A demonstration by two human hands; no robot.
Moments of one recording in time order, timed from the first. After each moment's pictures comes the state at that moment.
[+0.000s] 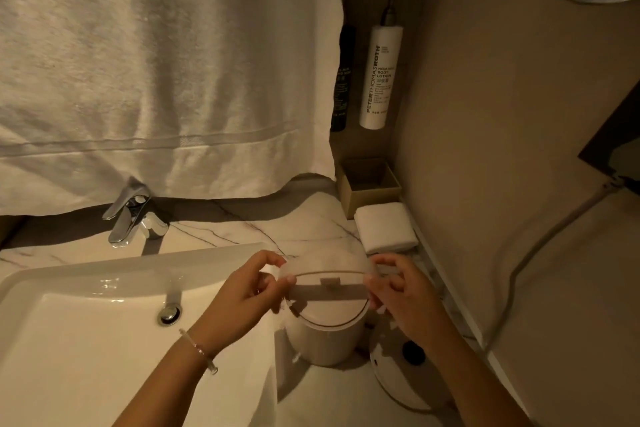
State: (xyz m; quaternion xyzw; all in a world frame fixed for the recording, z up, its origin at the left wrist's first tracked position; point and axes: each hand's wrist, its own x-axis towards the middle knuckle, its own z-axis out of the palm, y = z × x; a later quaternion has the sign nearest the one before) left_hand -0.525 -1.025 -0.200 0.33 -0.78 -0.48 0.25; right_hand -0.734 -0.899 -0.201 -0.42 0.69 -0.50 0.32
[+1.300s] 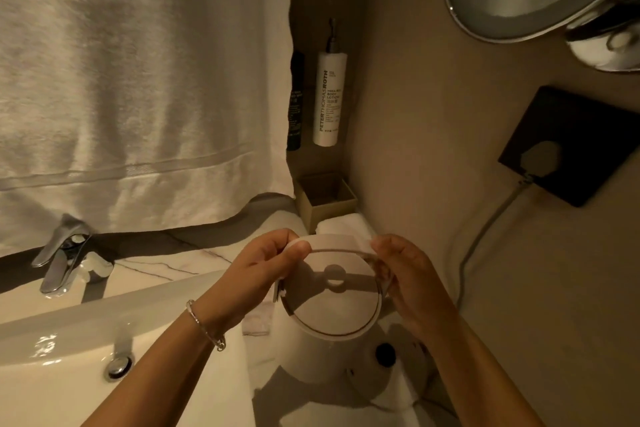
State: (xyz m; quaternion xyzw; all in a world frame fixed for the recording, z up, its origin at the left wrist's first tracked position) left_hand -0.579 -1.030 -0.143 0.17 -0.74 -0.60 0.26; right_hand -0.734 -0.892 -0.148 -0.32 0.64 -0.64 0.28
